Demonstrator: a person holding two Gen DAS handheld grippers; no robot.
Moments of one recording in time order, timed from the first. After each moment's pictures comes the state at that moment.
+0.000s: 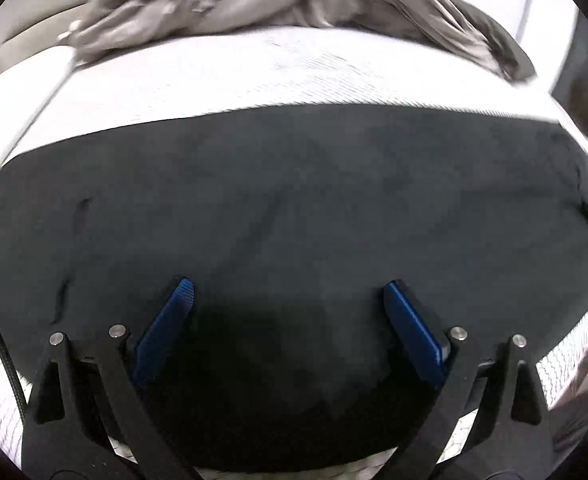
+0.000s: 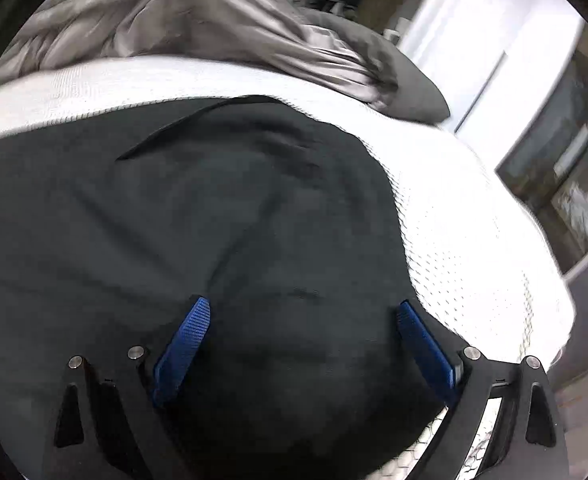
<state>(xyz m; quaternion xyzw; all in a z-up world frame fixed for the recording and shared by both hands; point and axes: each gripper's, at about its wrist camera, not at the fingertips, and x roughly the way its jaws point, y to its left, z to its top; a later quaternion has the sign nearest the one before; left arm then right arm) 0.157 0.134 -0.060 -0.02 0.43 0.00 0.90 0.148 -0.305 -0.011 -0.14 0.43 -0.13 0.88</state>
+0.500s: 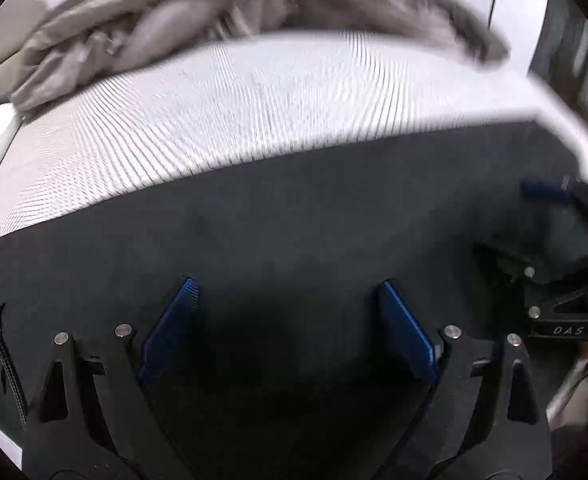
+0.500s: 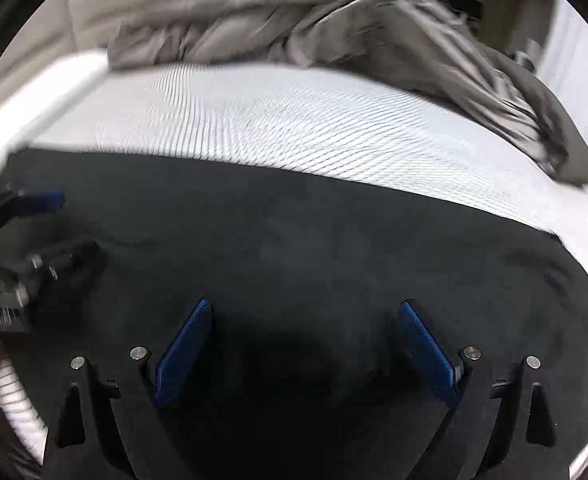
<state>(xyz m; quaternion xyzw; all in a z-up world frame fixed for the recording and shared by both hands) 0.230 0.002 -0.060 0.05 0.46 -0.05 0.88 0.215 -0.099 -0.025 -0.15 0.48 0.09 0.86</state>
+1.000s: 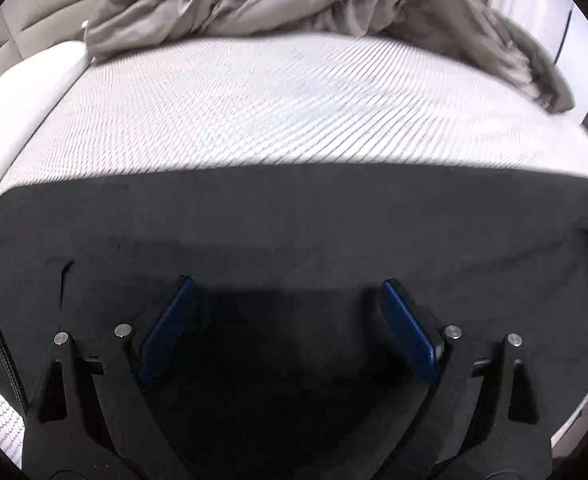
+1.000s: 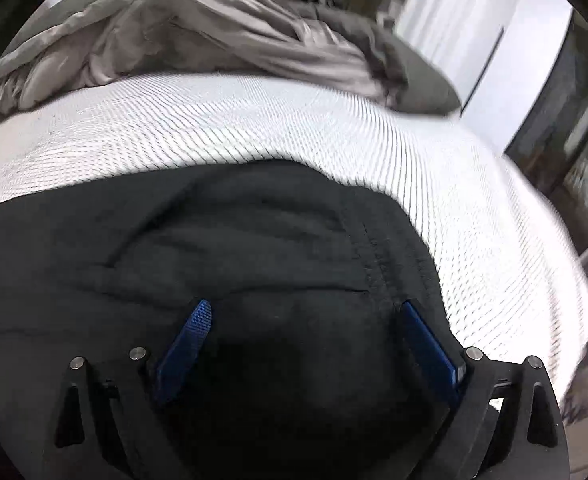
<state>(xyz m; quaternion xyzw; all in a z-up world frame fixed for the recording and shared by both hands) 0.214 0.076 -0.039 -0.05 0.44 0.03 0.90 0.191 -0.255 -0.002 -0.11 0.44 -0.14 0.88</state>
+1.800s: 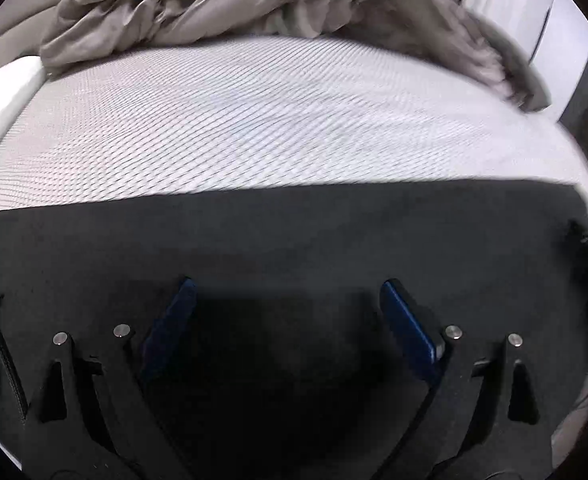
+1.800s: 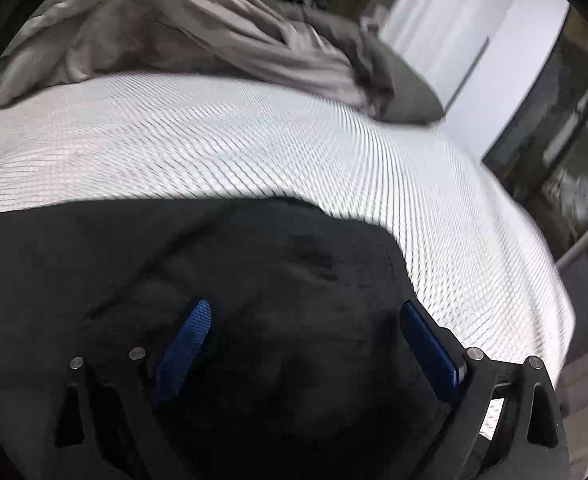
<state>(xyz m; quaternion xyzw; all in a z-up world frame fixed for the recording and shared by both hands) 0.250 0.025 -0.041 -0.06 0.43 -0.03 0.90 0.173 -0.216 -0.005 -0.14 0.43 -0.19 0.87</state>
